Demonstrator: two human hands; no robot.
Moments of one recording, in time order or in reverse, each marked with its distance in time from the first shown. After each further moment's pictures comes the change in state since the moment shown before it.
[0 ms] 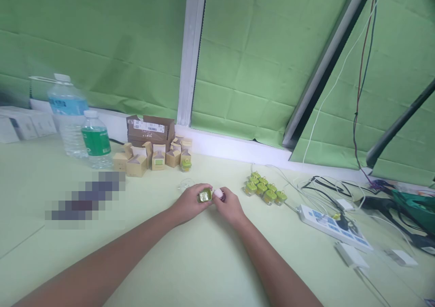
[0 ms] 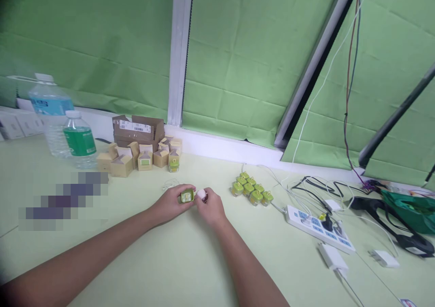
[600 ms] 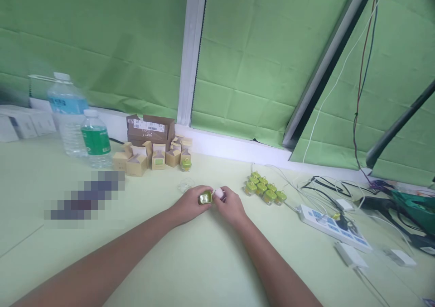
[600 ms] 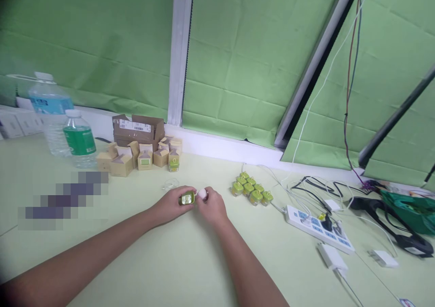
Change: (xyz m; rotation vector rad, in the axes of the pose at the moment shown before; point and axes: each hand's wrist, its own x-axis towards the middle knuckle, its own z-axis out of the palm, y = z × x) left_hand 0.000 -0.001 0.001 0.004 -0.080 0.037; right_hand 0.000 0.000 -0.004 -0.150 0.022 -0.036
